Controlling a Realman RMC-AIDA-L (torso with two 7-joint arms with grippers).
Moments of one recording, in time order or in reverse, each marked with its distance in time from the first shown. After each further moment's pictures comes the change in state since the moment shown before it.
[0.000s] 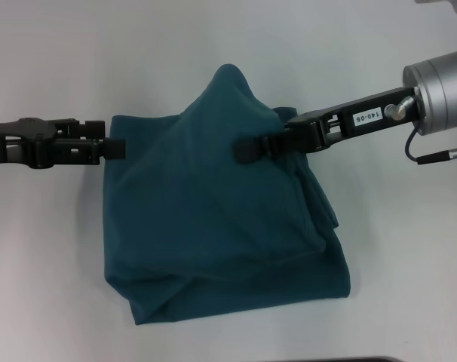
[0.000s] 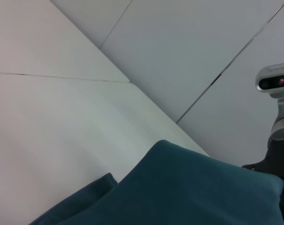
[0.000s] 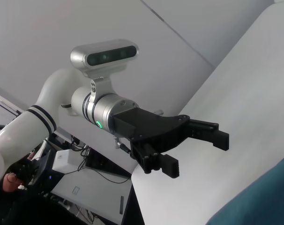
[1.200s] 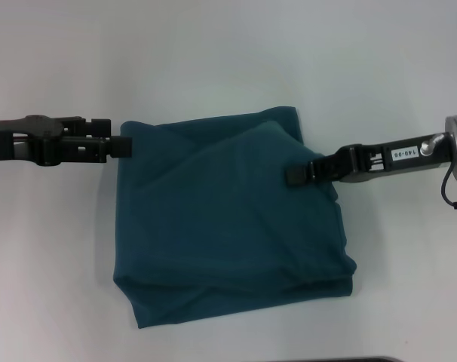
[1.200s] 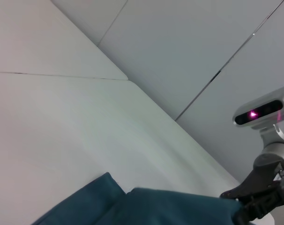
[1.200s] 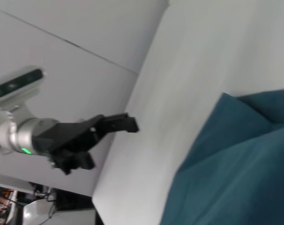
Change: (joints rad) left arm -0.016 -0.001 0.011 0.011 0.005 -0.013 0.002; right arm -0.150 -0.030 -0.003 0.041 -0.026 0.098 0.153
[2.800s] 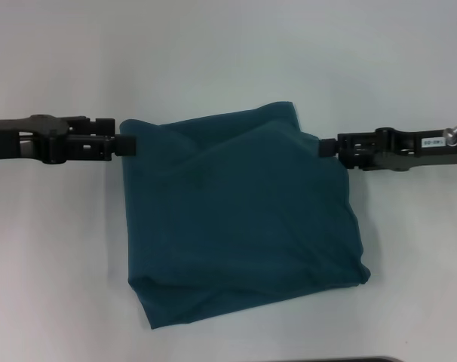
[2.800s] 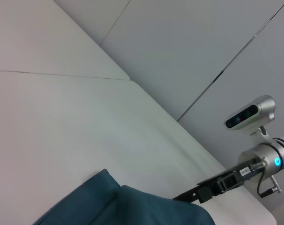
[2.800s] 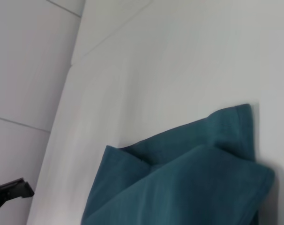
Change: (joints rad) left arm -0.011 0.001 0.003 0.028 0.003 -0.022 0.007; right arm -0.026 -0.039 0.137 0.065 -0.114 0.200 0.035
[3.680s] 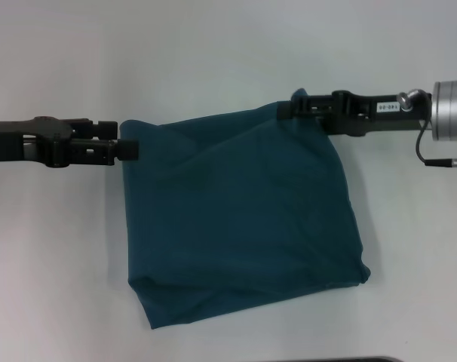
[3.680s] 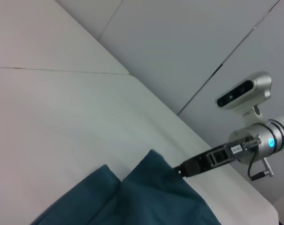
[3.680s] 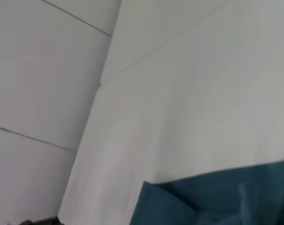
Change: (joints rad) left arm -0.001 0.002 0.025 0.000 0.000 -0.011 0.010; right arm 0.095 0.048 0.005 0.032 0.064 0.079 -0.007
